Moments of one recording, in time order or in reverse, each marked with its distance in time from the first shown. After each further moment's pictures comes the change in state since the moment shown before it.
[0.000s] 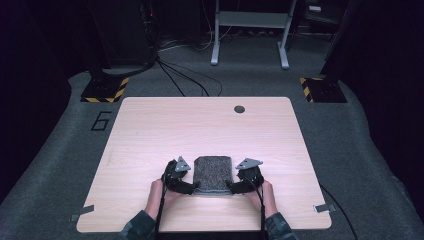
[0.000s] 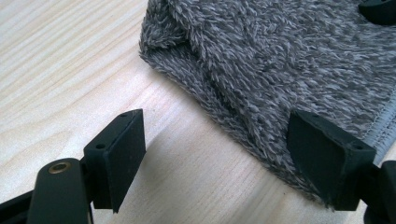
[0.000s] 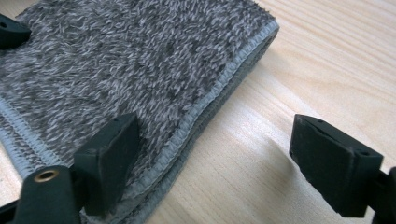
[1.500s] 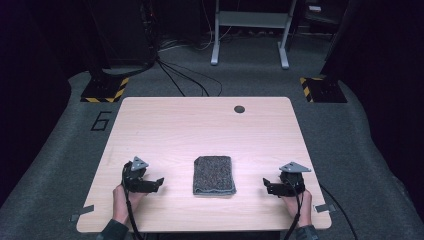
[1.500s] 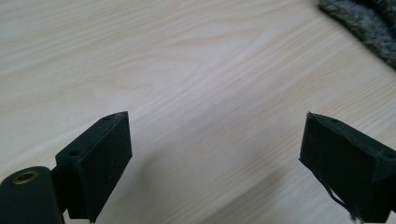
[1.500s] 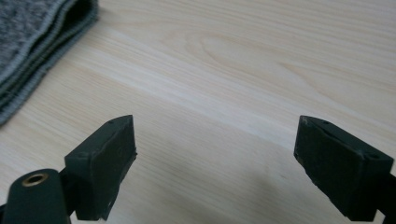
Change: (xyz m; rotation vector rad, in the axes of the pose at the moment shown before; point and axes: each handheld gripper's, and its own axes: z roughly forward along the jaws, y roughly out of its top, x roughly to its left) left arm 0.069 -0.072 -0.071 -0.029 0.184 -0.255; right arm -0.070 -0.060 -0.079 -0.057 -0.195 0.199
